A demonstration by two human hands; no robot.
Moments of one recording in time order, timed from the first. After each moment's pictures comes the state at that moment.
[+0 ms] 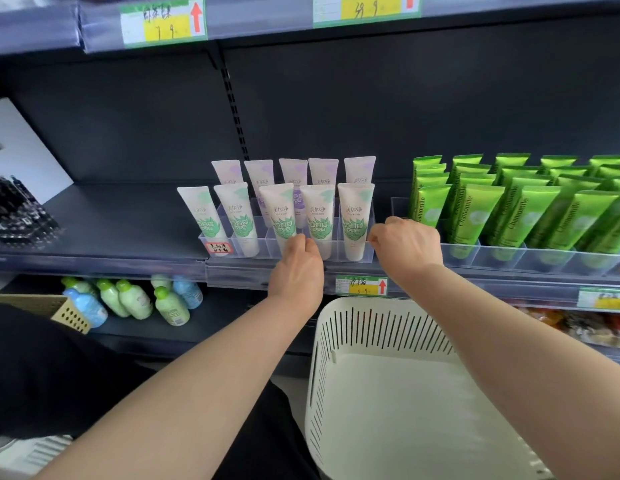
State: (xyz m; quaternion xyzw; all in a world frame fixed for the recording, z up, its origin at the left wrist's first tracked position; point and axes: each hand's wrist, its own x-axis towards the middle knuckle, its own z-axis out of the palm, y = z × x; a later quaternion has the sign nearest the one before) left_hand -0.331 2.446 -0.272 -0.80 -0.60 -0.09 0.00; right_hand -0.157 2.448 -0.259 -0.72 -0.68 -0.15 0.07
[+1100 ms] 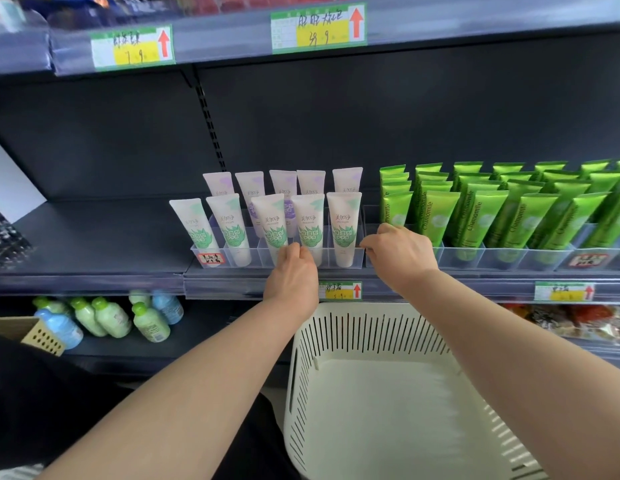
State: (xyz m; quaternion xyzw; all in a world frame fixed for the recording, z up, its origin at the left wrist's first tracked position) left_hand -0.304 2.438 -0.267 -0.82 -0.57 -0.08 -0.02; right_hand -0.124 2.425 -0.257 -0.70 -0.69 -0.14 0.10
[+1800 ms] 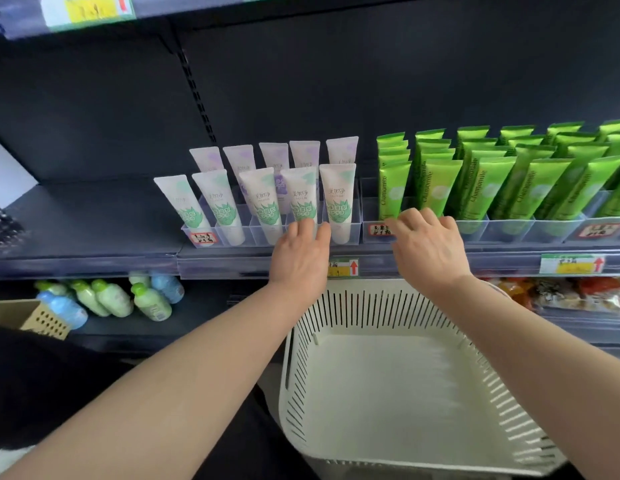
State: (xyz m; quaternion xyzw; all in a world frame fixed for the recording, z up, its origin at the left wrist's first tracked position) left_hand -0.285 2.432 -0.273 -0.85 -0.51 -0.07 0.11; right_hand -0.089 2.393 -0.287 -0.70 -0.68 -0.20 0.10
